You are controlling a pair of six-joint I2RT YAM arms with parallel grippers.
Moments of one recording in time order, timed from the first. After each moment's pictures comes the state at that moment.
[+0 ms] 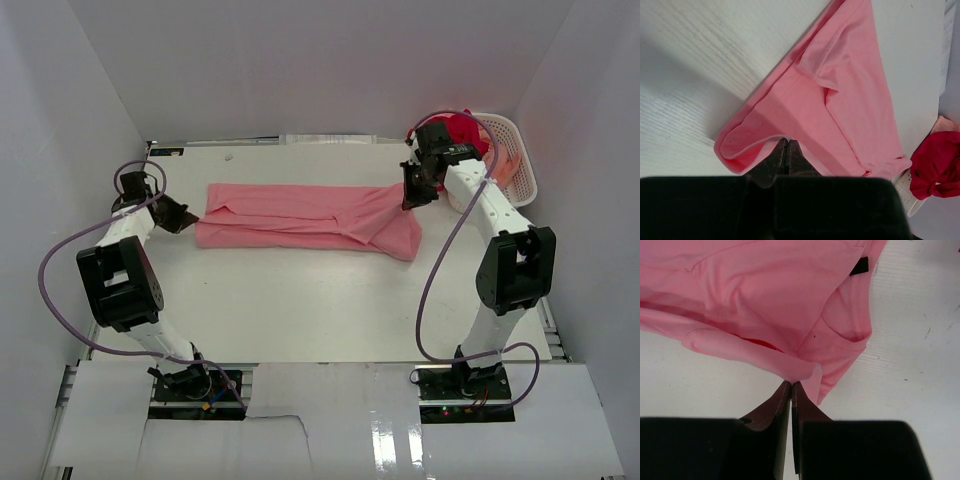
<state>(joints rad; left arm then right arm) 0.32 1.71 1.16 -0.37 0.32 -0.76 0.26 1.79 1.65 -0.92 -0.12 0.16</state>
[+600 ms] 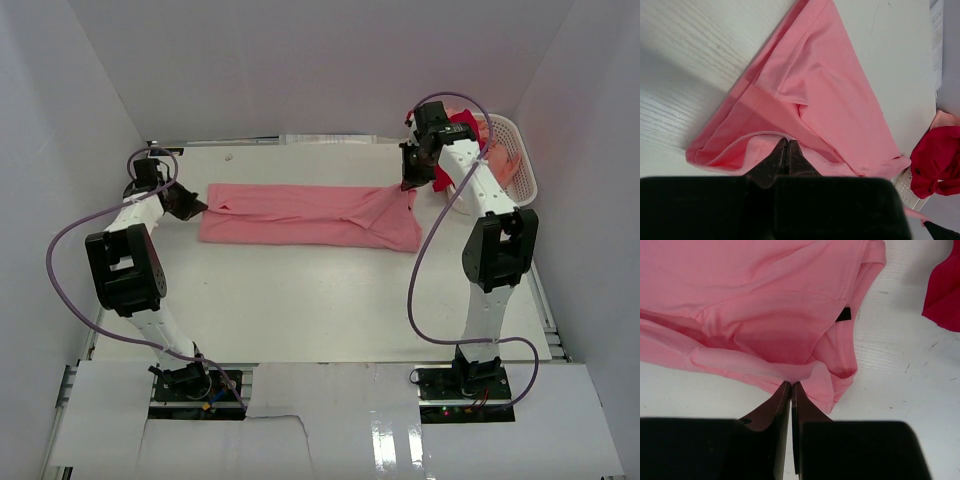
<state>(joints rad) 0.24 1.82 1.29 -0.37 0.32 -0.77 0.24 2.00 1.95 -1.00 -0.10 0.15</state>
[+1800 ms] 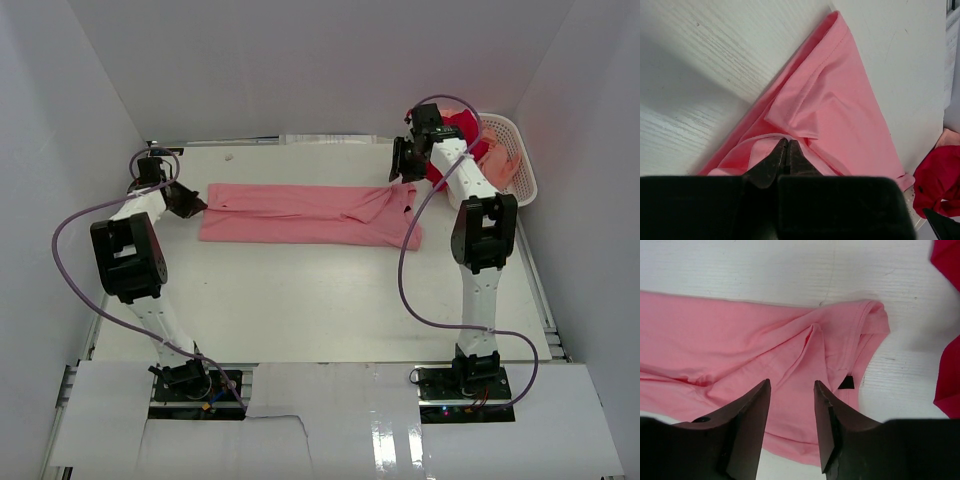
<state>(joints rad) 0.24 1.95 1.38 -0.35 0.28 -0.79 0.20 2.25 2.13 -0.89 -0.15 0.21</state>
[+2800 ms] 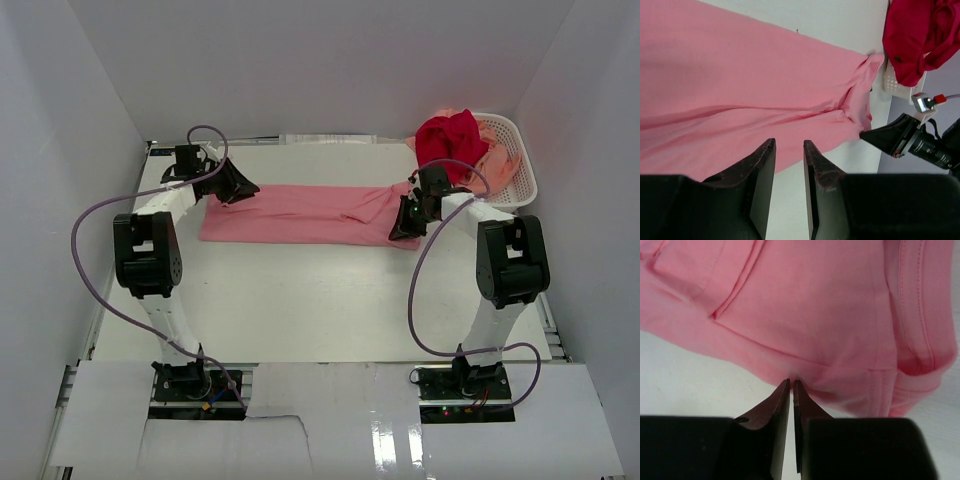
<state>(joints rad) 0.05 1.93 1.41 -0.21 0.67 -0.60 0.20 1.83 1.21 -0.47 -0.36 0.34</state>
